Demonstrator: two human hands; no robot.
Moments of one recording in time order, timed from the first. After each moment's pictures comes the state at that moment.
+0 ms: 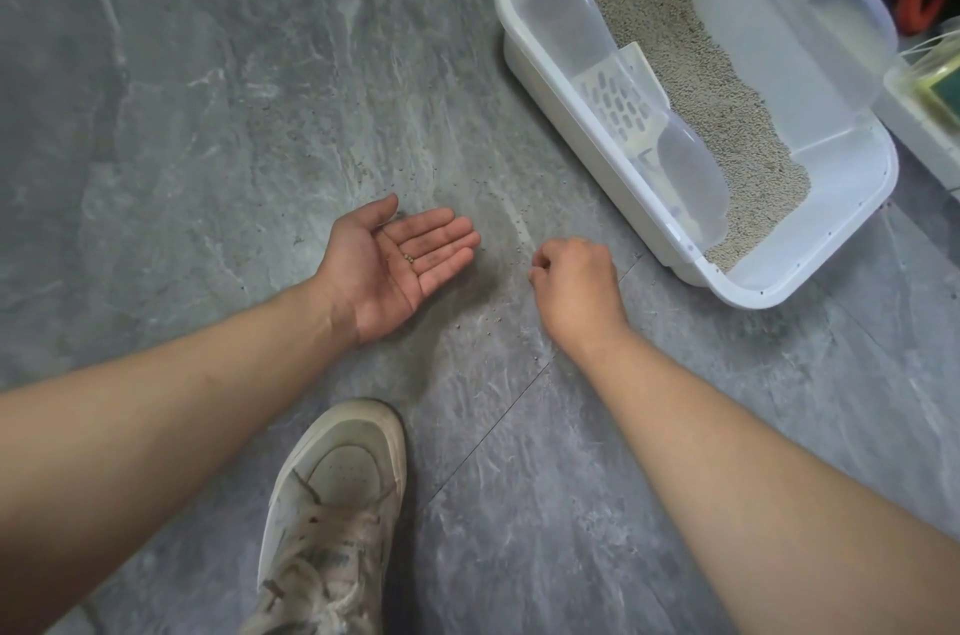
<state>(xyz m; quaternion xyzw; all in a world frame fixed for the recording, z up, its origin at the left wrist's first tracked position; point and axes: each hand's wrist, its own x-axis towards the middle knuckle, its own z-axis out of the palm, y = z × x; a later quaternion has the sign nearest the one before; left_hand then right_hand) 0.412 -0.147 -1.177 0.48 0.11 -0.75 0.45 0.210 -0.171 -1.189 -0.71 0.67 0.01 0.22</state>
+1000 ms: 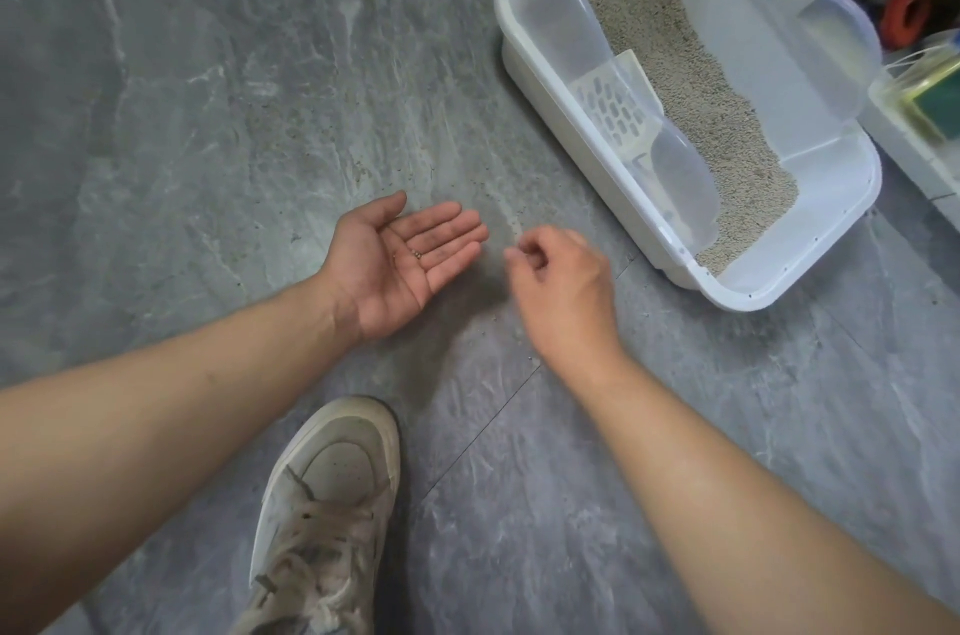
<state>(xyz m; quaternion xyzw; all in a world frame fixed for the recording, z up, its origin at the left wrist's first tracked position) 0.405 -0.148 -1.175 0.44 0.13 -0.76 0.47 0.228 -0.148 -1.153 -0.67 0.67 -0.16 0.27</state>
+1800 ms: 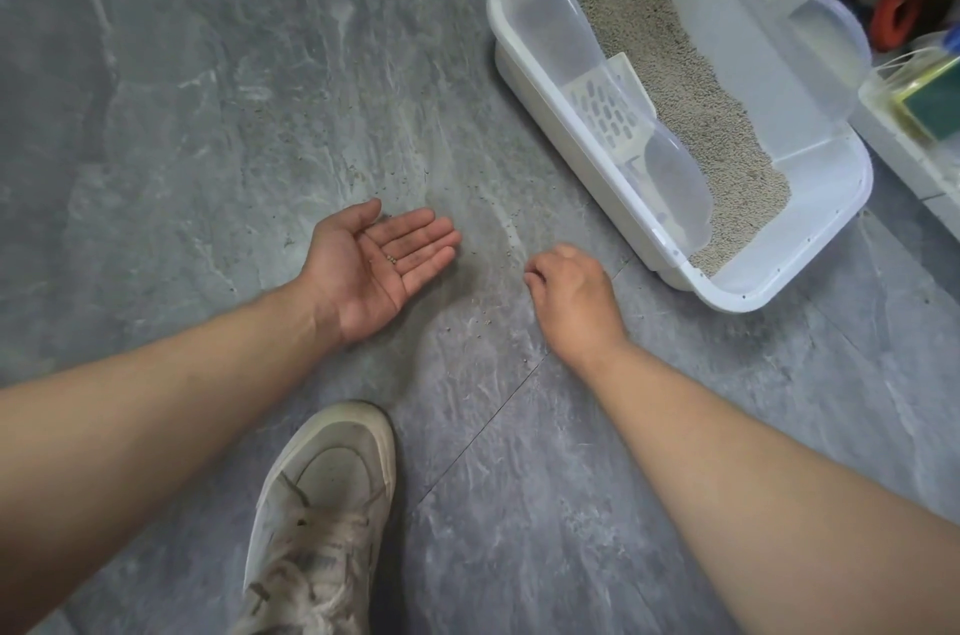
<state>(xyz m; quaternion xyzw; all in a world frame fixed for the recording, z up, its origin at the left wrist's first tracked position) 0.418 -0.146 -1.181 0.46 0.13 -0.74 0.47 0.190 -0.164 -1.200 -0.77 0.60 -0.03 0.20</state>
